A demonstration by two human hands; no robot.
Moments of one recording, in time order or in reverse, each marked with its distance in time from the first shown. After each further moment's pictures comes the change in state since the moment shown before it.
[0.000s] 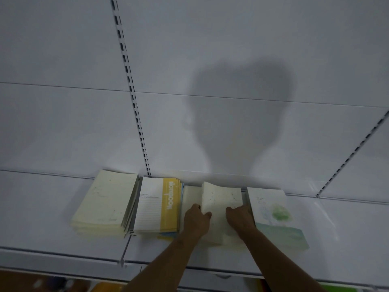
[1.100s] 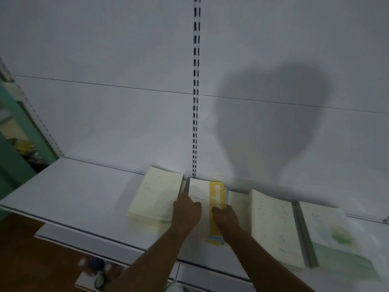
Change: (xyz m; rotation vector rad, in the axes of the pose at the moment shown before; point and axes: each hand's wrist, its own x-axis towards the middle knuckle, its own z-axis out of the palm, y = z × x) left_hand 0.030 -0.080 -0.143 0.213 0.351 -0.066; right_hand -0.020 -0.167 0.082 0.727 -0.109 0.130
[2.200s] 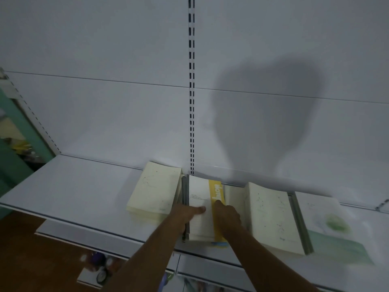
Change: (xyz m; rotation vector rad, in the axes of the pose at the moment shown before) left_hand -0.017 -0.019 -0.010 -0.654 -0.456 -0.415; right_hand -0.009 0.011 -0.004 -0.113 0.061 0.175
